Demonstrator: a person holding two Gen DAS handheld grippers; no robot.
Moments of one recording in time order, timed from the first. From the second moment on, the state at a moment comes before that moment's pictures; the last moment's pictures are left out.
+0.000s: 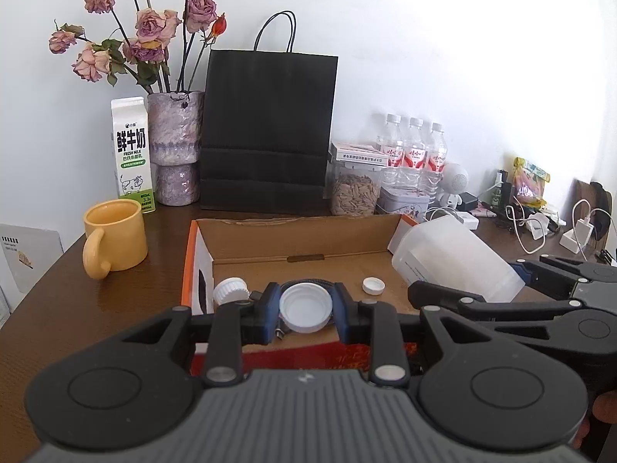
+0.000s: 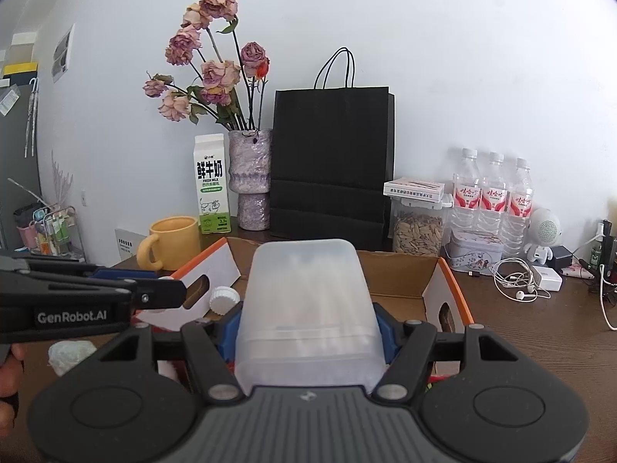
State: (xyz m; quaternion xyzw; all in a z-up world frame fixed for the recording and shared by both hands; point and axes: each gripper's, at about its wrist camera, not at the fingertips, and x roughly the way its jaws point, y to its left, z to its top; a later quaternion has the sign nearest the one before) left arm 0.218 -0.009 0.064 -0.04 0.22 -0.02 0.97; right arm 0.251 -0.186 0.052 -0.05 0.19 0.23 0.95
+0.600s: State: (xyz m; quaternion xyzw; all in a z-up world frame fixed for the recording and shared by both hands) left arm 0.322 -0.008 0.039 -0.06 0.26 0.02 0.96; right arm 0.358 -0.180 0.026 -0.03 0.23 0.21 0.95
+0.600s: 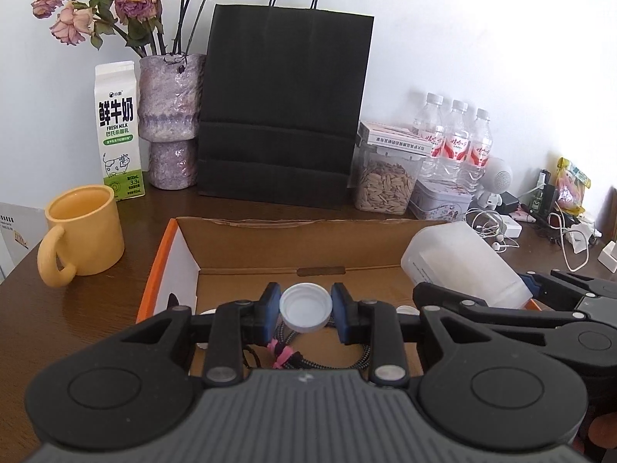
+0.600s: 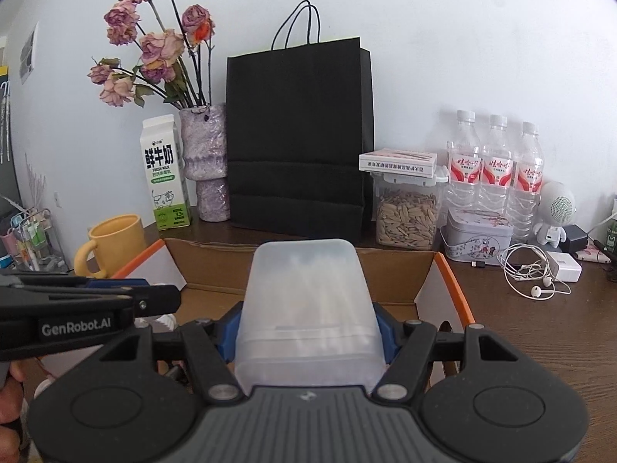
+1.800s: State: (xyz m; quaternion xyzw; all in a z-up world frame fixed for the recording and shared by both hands) left arm 0.317 0.000 0.041 -0.07 0.23 0.07 0.97; right arm 0.359 -0.189 0.023 -0.03 0.25 0.18 0.95
